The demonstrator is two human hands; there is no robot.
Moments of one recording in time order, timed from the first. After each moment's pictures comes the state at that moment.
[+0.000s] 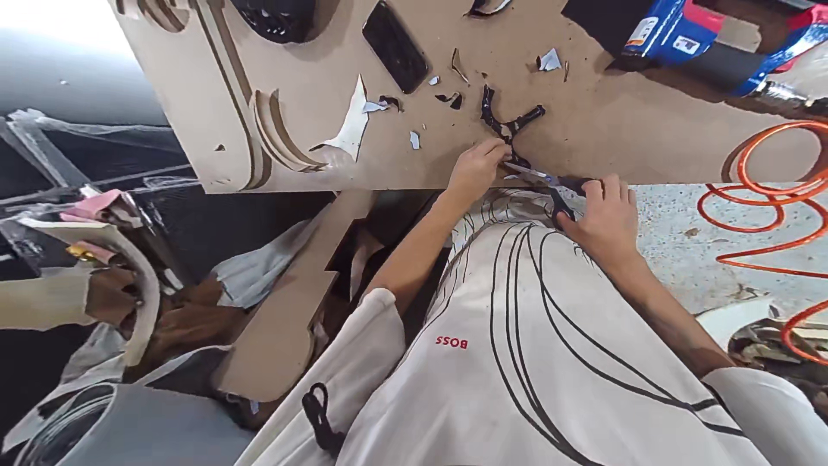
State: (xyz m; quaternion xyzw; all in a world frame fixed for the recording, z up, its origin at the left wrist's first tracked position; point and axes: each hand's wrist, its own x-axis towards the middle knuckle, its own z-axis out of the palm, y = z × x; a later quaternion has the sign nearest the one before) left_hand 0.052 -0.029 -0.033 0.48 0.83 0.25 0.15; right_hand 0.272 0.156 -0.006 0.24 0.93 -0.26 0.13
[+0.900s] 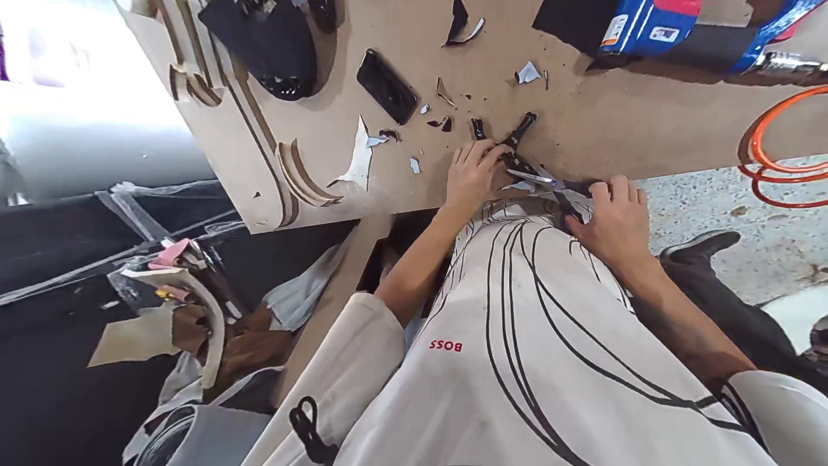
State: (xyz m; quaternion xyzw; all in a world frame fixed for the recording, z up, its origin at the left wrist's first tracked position) left_hand 0.040 -0.019 -0.028 0.49 0.85 0.15 0.09; right_hand 0.286 0.161 -0.020 0.26 0.92 -0.26 0.09
